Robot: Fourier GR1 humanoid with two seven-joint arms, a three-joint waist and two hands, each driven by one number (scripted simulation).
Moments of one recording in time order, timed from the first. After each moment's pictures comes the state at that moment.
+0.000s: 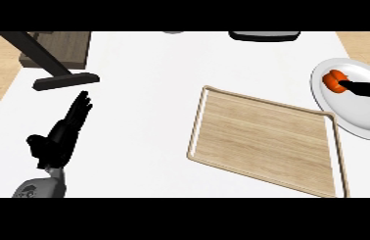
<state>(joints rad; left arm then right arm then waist) -0.08 0.21 0.09 -1.33 0.00 -0.08 -0.13 -0.68 -0.58 -0.50 -0.49 0.44 -0.32 -0.22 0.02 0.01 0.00</state>
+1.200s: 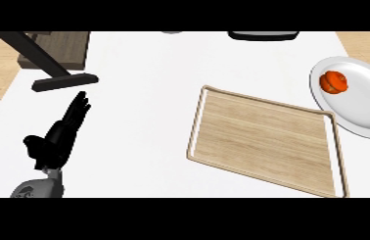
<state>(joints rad) -0.07 0.21 0.10 -1.34 0.00 -0.09 -0.12 -0.30 -0.87 -0.84 -0.25 0.06 0.25 -0.77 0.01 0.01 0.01</state>
